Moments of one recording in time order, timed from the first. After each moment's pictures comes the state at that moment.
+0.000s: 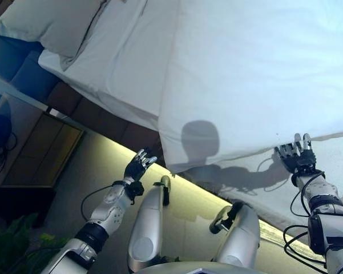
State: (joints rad) left arm -0.21 0.41 -0.49 0.41 -0.88 -0.13 0.00; right arm -0.57 -0.66 -0.14 1.21 1.42 0.18 0.23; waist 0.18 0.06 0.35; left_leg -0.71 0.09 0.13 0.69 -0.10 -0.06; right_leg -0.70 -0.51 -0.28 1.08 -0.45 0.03
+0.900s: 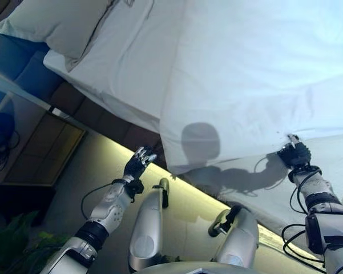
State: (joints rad) left arm -0.20 0.41 -0.47 0.41 -0.87 -0.12 0.01; right arm -0.50 -0.57 -0.06 1.10 1.26 0.07 0.38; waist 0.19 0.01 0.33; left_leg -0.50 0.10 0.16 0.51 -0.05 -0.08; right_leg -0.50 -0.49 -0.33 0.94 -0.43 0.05
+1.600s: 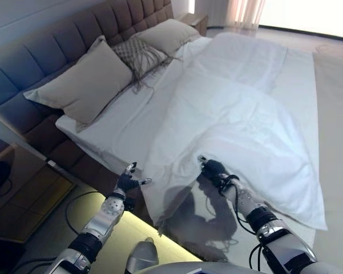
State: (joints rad) left arm -0.13 0.43 -0.49 0.45 -0.19 -0.02 0.24; right arm -0.39 -0.25 0.40 0.72 1.03 0.12 0.18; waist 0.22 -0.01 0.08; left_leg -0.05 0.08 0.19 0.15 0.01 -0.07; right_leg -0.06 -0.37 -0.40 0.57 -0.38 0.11
